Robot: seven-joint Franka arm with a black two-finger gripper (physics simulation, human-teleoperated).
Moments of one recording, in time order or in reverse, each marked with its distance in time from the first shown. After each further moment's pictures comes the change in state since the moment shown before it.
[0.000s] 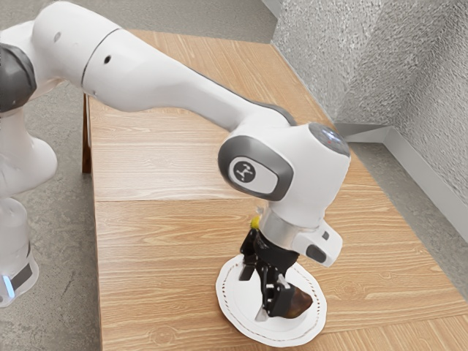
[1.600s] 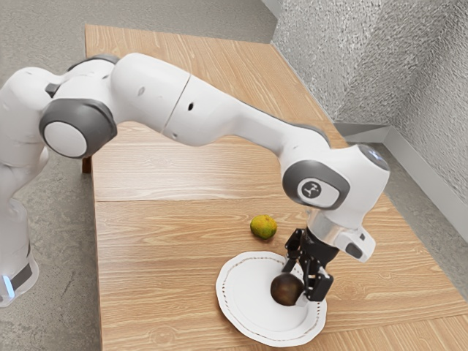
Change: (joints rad) arm 0.407 0.337 -0.162 0.288 -0.064 -0.045 0.325
